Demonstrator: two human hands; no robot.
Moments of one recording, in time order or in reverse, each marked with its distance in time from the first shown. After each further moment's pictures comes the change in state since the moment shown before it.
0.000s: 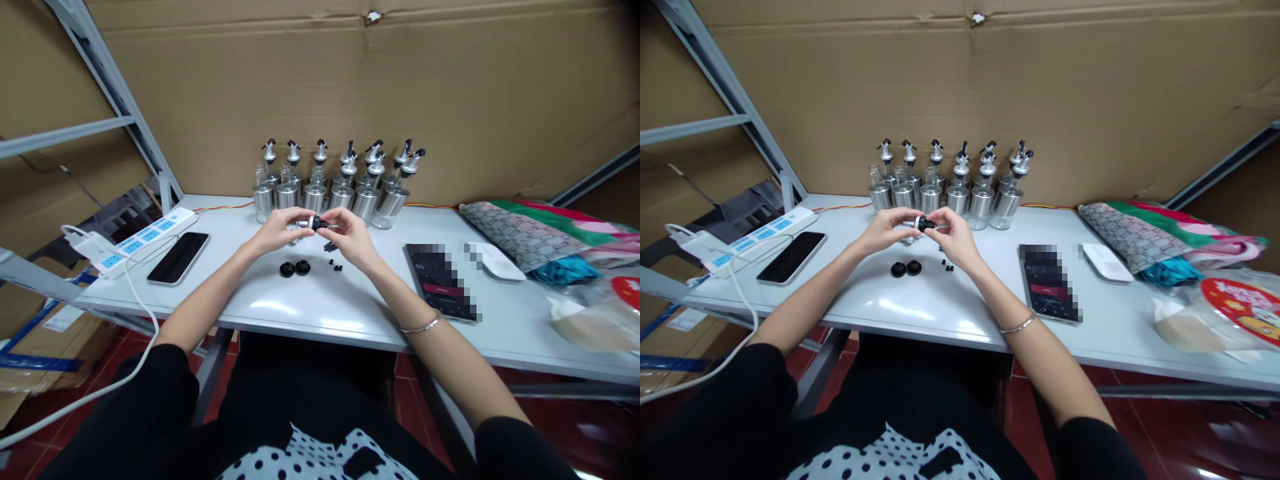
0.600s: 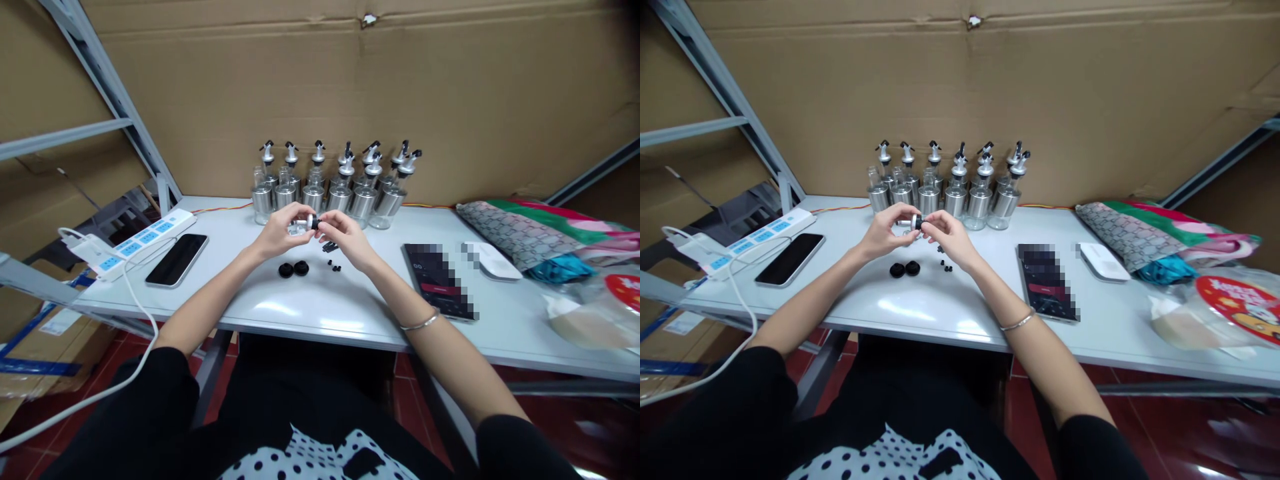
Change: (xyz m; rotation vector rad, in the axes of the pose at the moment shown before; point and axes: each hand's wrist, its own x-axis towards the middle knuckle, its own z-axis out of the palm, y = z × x) left_hand -0.002 0.017 0.008 0.255 0.144 0.204; right_hand 0.000 -0.004 -0.001 0.117 -0.127 0.105
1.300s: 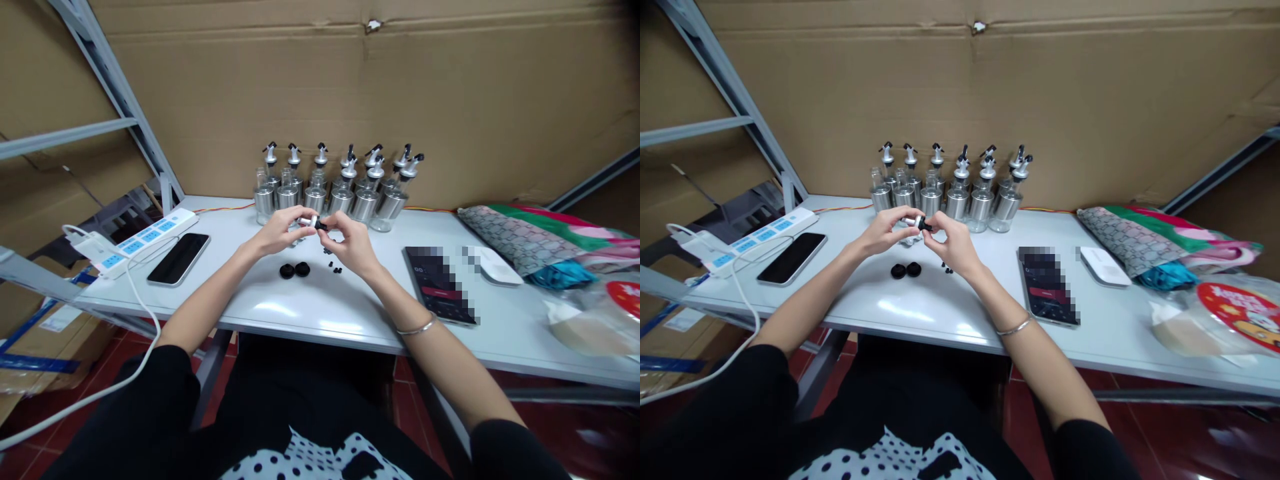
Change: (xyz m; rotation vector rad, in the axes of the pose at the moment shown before) left_hand 0.005 -0.005 -0.015 -0.035 -0.202 -0.054; right_hand -0.007 -0.008 0.004 -0.494 0.123 -0.406
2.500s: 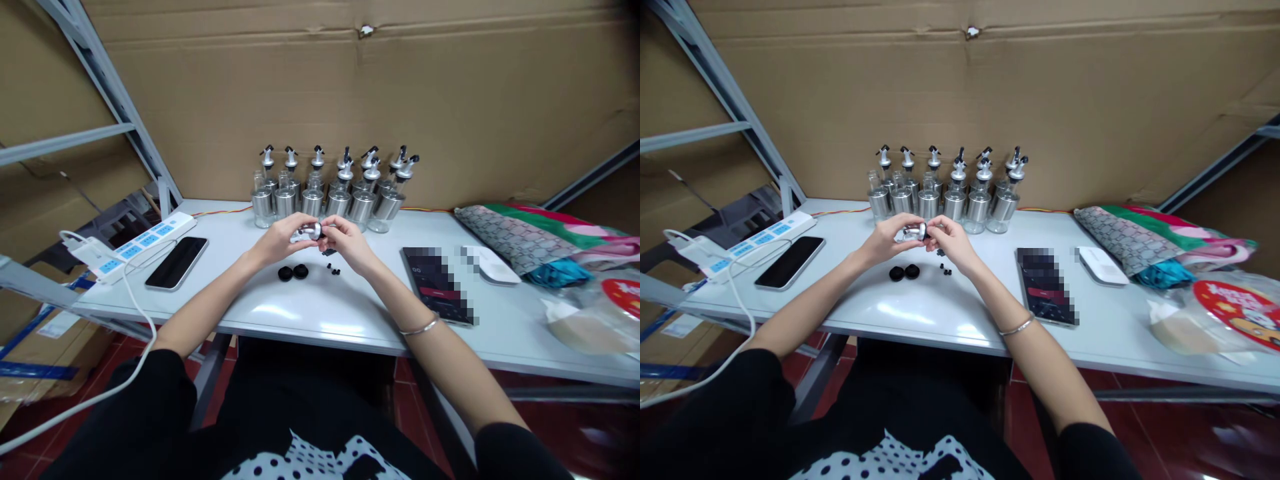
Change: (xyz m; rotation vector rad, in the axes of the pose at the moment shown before) left_hand -0.008 -0.007 0.015 0.257 0.119 0.327; right_hand 0.004 0.009 0.002 0.633 -0.088 0.547
